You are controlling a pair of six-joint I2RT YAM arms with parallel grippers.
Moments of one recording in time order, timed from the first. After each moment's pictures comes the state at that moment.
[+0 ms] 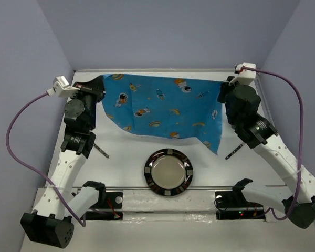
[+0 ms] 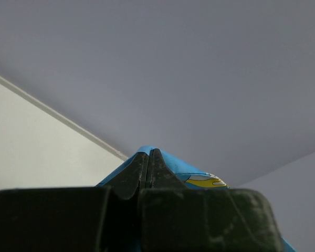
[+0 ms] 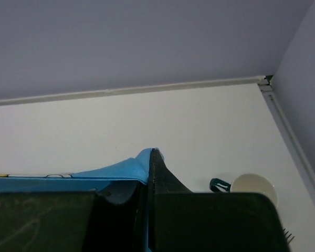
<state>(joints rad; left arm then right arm) -0.22 0.88 0.90 0.19 -0.27 -0.85 0.56 1.05 1.19 -0.23 0.65 0.14</state>
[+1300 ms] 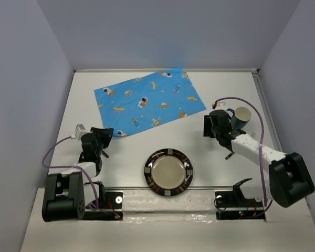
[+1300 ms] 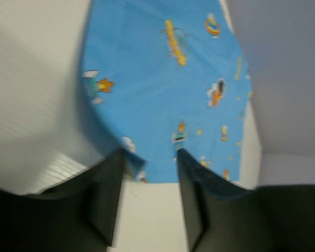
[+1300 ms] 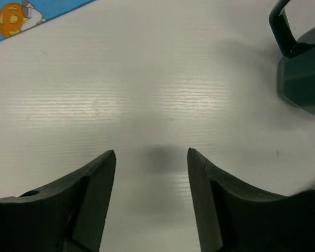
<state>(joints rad) 0.05 1.16 0.12 0.65 0.06 -1.07 0.41 1.31 0.68 -0.12 0.37 0.28</state>
